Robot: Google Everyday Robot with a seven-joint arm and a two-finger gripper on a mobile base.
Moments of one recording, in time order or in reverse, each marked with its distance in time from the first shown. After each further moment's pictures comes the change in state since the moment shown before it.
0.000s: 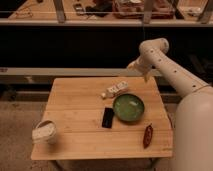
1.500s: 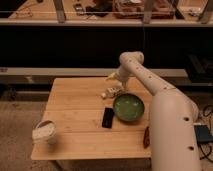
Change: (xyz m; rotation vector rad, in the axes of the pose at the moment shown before) arm -0.097 -0.069 0.114 0.046 -0.224 -0.182
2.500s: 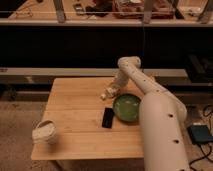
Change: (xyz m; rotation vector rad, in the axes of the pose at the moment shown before) arm 0.007 0.014 0.042 -0.041 -0.025 0.010
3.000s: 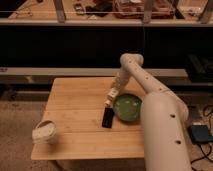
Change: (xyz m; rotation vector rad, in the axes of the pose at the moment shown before) arm -0.015 0.000 -0.041 0.037 -0.102 0.008
